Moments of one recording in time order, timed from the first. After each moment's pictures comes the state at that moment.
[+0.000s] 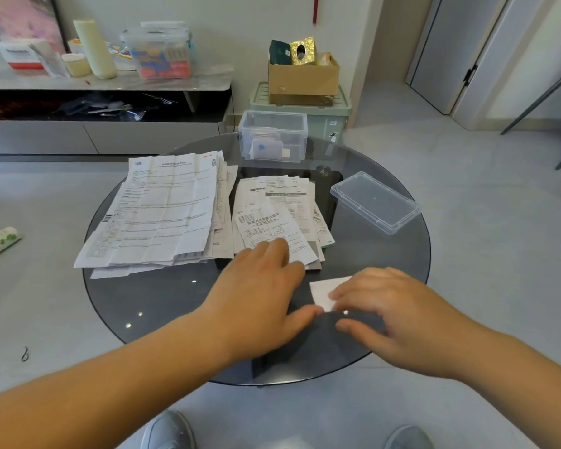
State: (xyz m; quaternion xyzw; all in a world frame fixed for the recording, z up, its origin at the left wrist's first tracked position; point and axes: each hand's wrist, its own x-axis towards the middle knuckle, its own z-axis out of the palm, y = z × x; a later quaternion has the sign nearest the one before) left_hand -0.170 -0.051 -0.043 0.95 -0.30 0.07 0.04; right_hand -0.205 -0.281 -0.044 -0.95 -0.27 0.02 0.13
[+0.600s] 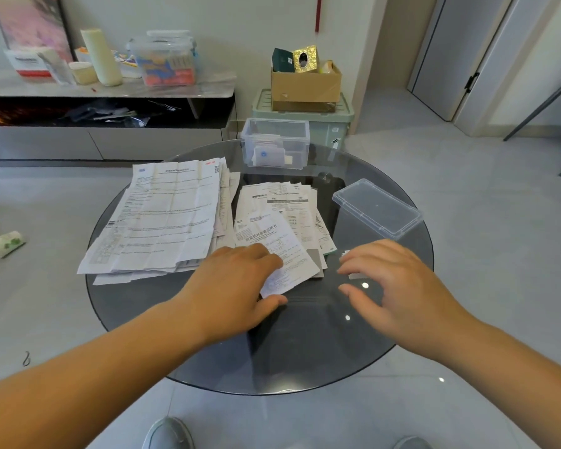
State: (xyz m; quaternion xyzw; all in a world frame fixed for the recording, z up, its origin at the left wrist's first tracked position) left_hand -0.144 -0.022 -0.045 0.95 -0.31 0.05 0.06; right_hand -0.185 -0.279 -0.047 -0.95 -0.20 -0.14 0.19
